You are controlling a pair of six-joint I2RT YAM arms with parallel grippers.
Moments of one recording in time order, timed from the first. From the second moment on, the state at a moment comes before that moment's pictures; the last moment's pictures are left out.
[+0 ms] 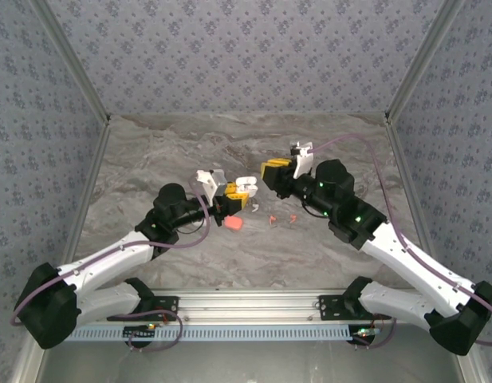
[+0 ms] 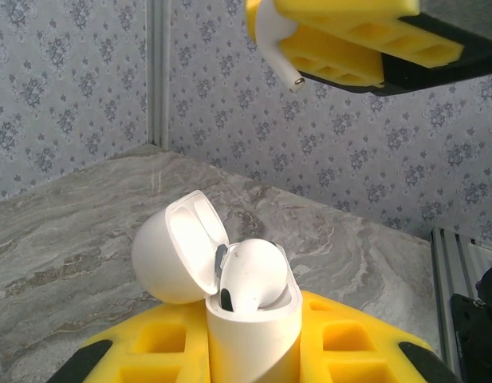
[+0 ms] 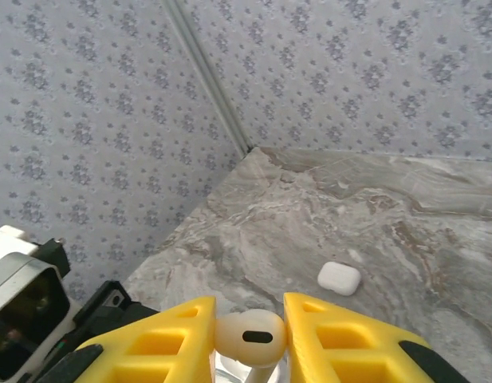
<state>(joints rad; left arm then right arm) -0.74 1.08 0.58 0.47 0.44 -0.14 0.76 1.00 0.97 -0.11 -0.03 0.40</state>
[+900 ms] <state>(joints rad) -0.74 1.08 0.58 0.50 0.42 -0.16 0.84 1.09 0.97 -0.11 0.04 0.40</state>
